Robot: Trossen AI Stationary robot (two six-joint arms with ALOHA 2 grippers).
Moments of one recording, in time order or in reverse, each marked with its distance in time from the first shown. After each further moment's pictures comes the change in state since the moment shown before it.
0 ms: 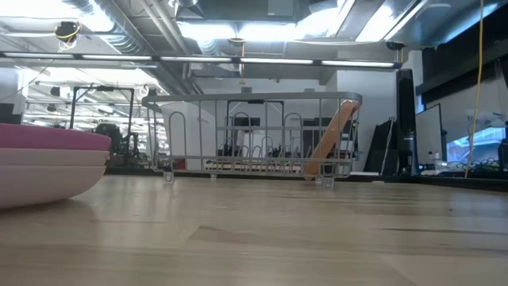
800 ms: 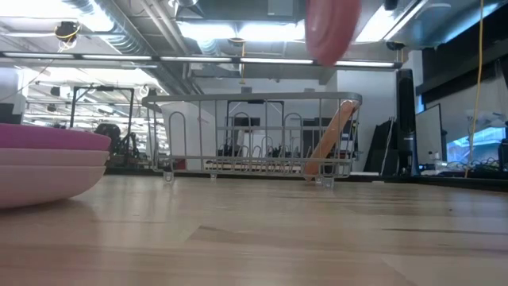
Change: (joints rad) left arm 0.041 0.002 -0.001 -0.389 0.050 -0.480; right arm -0.032 -0.513 -1.444 1.473 -0.163 0.004
